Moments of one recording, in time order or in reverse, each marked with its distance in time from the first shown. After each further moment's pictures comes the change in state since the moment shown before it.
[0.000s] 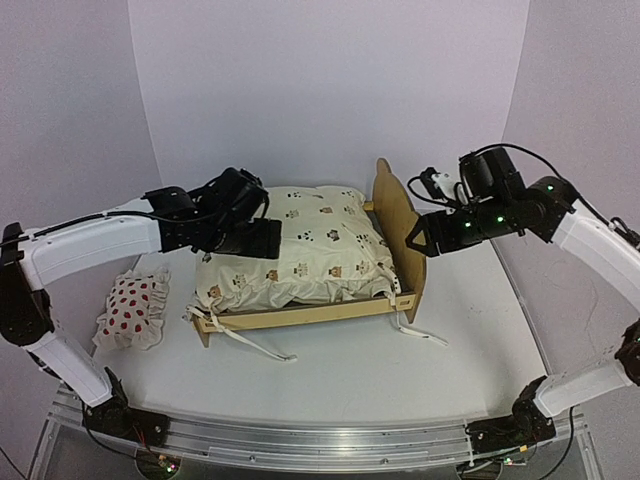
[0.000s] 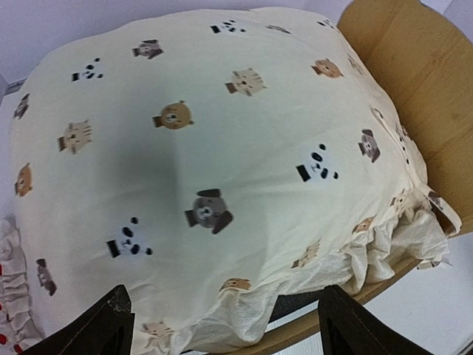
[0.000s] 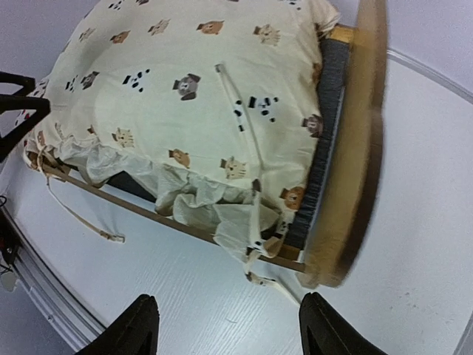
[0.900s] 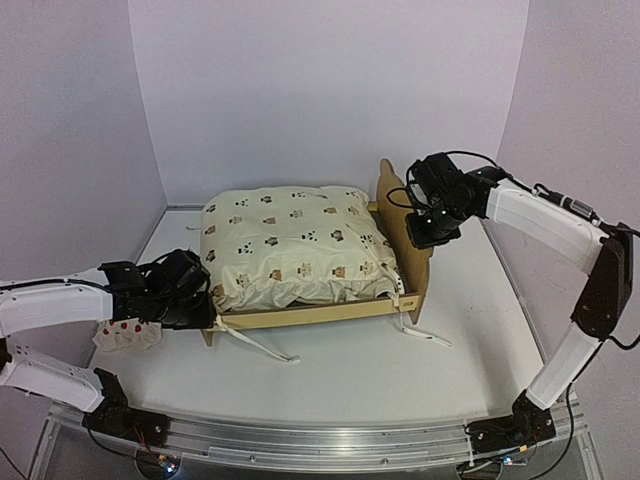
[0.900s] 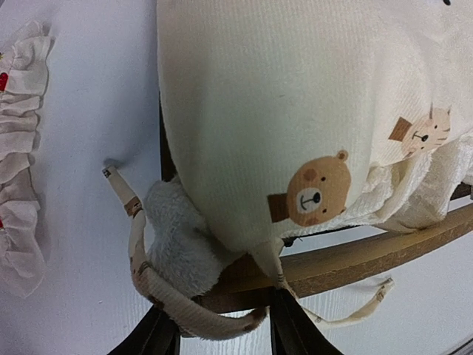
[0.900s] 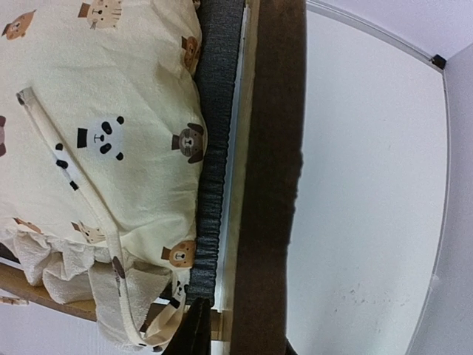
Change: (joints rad) left arm 0.074 -0.375 -0.656 0.048 0.126 -0.244; right arm -0.071 0.368 0.161 -0.034 0.246 0.026
